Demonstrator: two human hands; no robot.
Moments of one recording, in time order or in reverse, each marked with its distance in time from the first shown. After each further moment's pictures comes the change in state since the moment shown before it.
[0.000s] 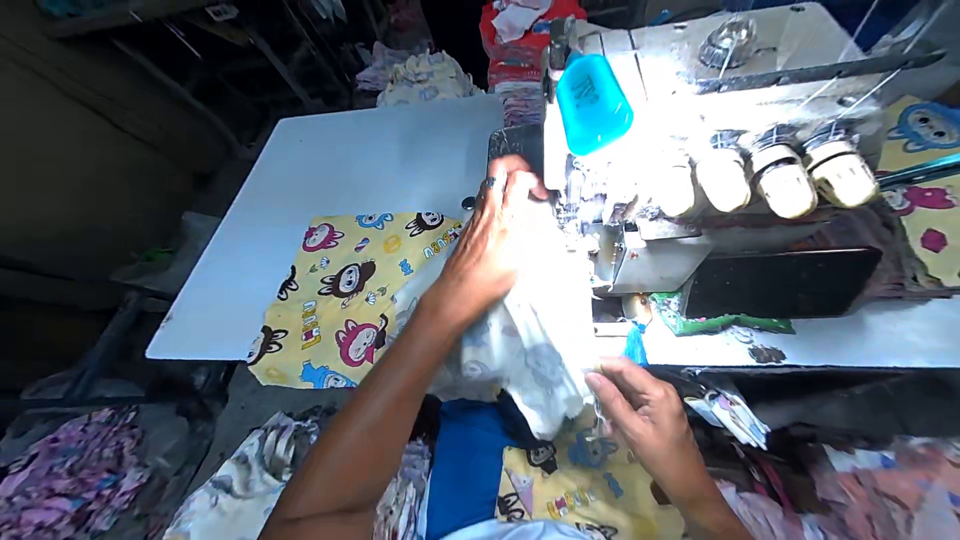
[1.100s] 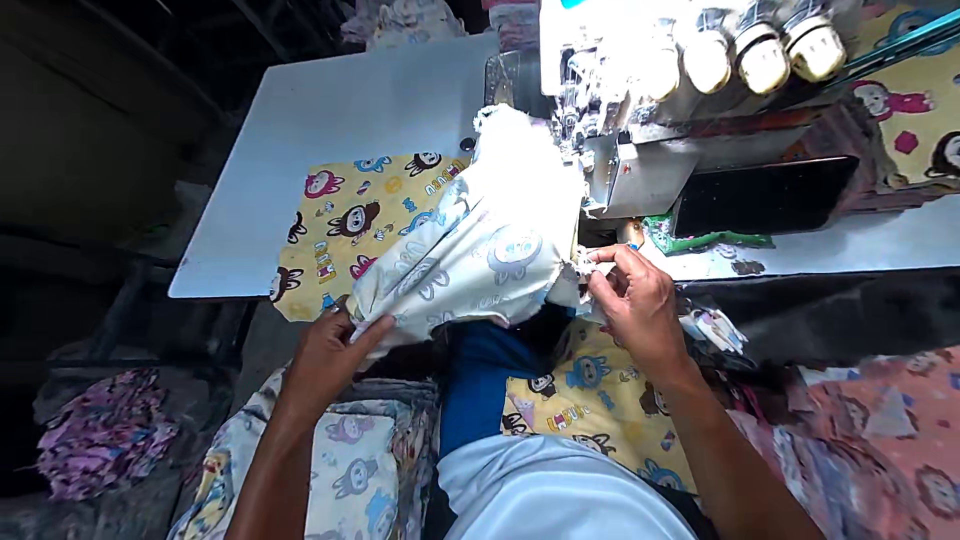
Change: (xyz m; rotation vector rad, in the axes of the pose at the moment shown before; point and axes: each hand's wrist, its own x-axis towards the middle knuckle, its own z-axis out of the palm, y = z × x) left_hand -0.242 -0.022 -0.087 -0.133 -0.003 -0.707; right_hand 0.017 -0.010 -0.002 -0.483 0.104 -0.118
